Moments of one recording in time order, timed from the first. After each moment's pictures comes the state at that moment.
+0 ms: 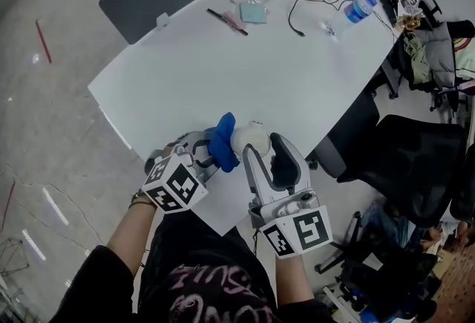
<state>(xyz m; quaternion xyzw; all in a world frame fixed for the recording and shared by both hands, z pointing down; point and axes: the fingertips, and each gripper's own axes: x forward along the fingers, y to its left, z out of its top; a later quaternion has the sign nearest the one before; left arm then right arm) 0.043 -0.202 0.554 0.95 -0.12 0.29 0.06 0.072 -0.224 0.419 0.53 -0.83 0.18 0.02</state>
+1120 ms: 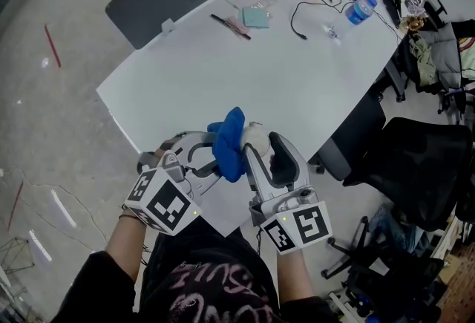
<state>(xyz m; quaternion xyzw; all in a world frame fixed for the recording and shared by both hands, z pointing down) 0.044 -0.200 0.458 0.96 -0.12 0.25 -0.03 0.076 -0.223 0.423 0.52 -0.83 0.20 0.00</state>
